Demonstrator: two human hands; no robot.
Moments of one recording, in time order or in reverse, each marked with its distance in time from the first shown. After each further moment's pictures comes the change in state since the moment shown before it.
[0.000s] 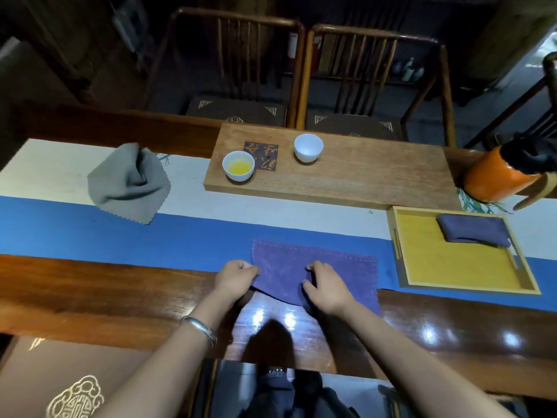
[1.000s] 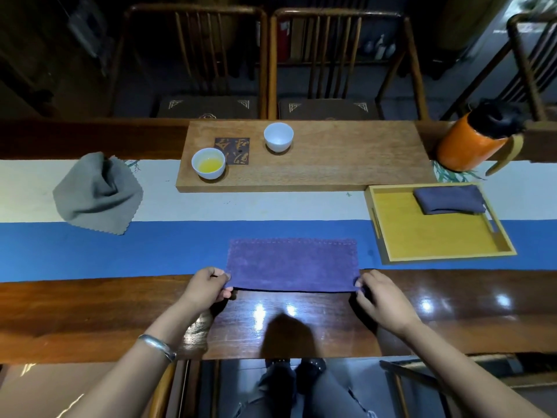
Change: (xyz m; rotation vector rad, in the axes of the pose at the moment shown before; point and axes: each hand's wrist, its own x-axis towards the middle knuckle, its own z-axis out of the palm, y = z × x) left_hand -0.008 -0.020 -0.011 -0.252 -0.146 -0.054; right_hand -0.077 0.120 -0.036 -0.130 0.161 -0.049
